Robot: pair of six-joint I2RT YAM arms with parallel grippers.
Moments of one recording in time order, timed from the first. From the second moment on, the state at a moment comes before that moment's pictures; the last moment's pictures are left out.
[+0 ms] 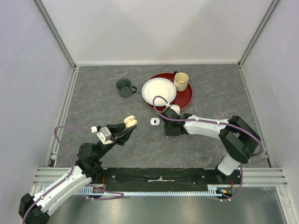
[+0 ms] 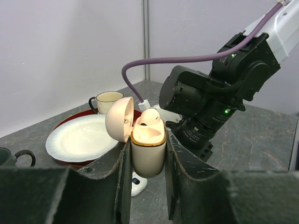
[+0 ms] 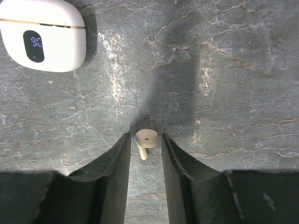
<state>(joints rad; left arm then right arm) -0.72 0.32 0.05 0.66 0.16 -0.04 0.83 1.65 0.91 -0.40 0.24 0.78</state>
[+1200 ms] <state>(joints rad) -0.72 0.34 0.05 0.66 0.16 -0.04 0.83 1.38 0.82 -0.23 0.24 0.84</state>
